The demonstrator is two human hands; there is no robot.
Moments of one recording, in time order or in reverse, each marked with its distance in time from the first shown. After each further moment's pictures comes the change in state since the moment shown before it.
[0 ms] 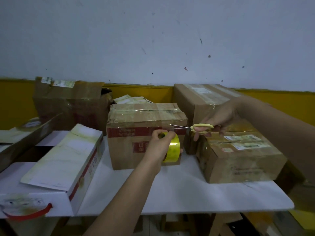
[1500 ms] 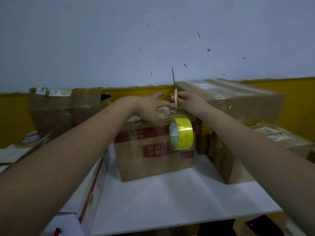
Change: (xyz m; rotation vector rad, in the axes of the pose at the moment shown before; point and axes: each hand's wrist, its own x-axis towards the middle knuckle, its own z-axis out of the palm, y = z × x) left_hand 0.082 0.139 -0.059 1.749 -0.439 0.353; right_hand 0.124 -0.041 -0.007 0.379 1.095 -0.405
